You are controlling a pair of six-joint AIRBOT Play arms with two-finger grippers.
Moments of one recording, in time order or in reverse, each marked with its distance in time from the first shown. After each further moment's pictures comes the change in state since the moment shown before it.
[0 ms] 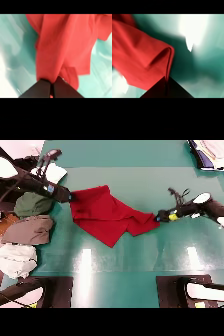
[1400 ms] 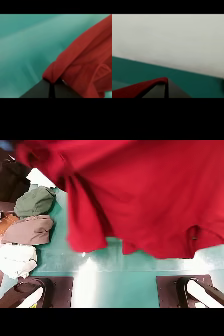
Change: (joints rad) left arm 0.000 0.277 0.273 0.045 -0.045 -0.138; right arm -0.277 0.300 1.007 0.010 0.076 0.100
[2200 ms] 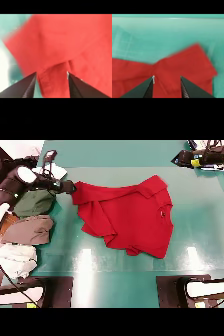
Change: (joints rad) left arm 0.064 -0.462 -0.345 0.030 0.431 -0.001; right arm 0.243 -0.481 -0.256 -0.179 -0.136 0.115
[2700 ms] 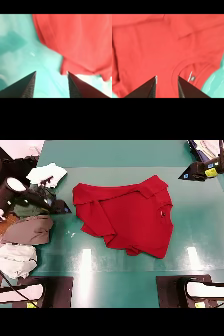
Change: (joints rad) left arm 0.160 -0.003 -0.262 -0.195 -0.302 0.167; right arm -0.063 0.112 -0.003 0.000 0.460 -0.011
